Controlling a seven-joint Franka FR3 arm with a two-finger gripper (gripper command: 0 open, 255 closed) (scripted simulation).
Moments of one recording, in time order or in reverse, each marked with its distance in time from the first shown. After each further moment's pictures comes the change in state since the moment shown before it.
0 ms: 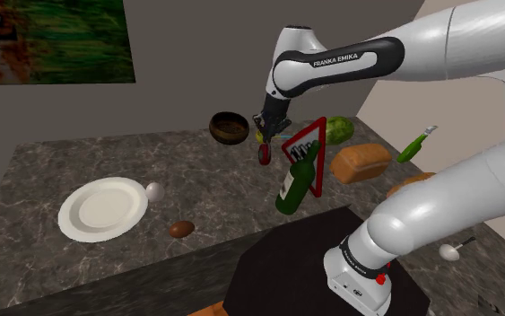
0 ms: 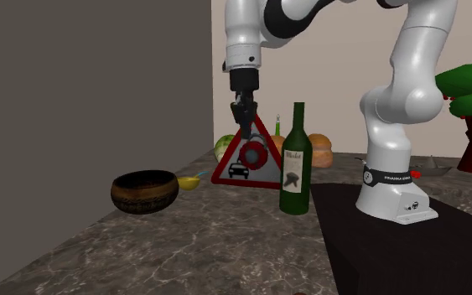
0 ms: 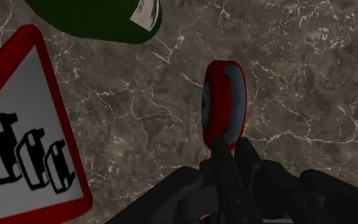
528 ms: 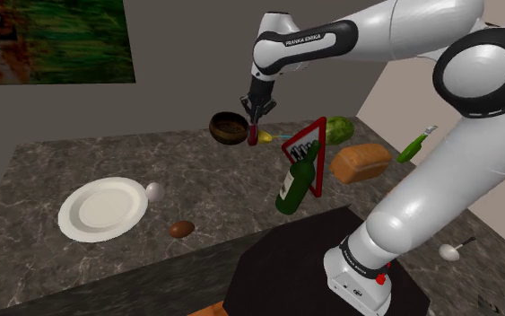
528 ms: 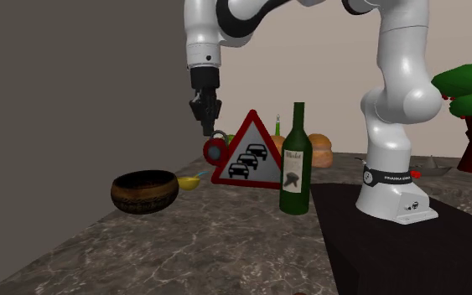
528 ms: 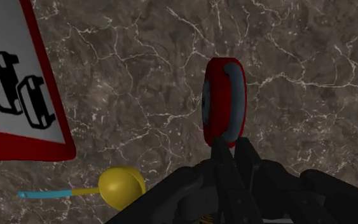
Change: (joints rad) arm -0.031 0.294 -0.021 0.341 -0.054 -0.050 -0.018
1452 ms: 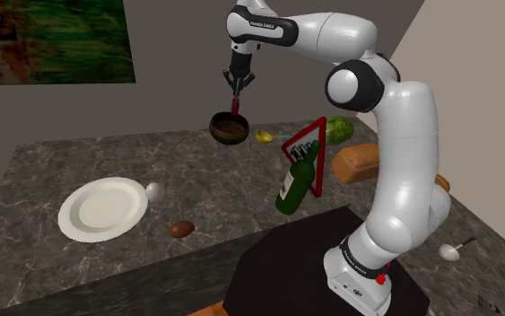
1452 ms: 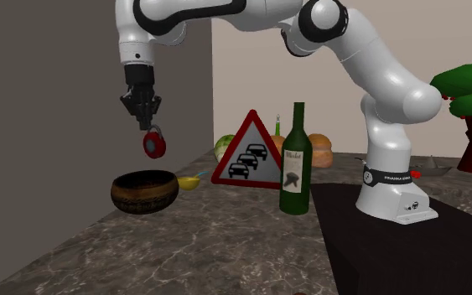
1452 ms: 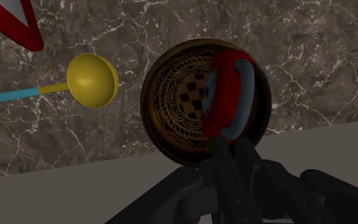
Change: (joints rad) arm -0.002 0.635 -0.036 0.959 -0.062 -0.327 -0.043
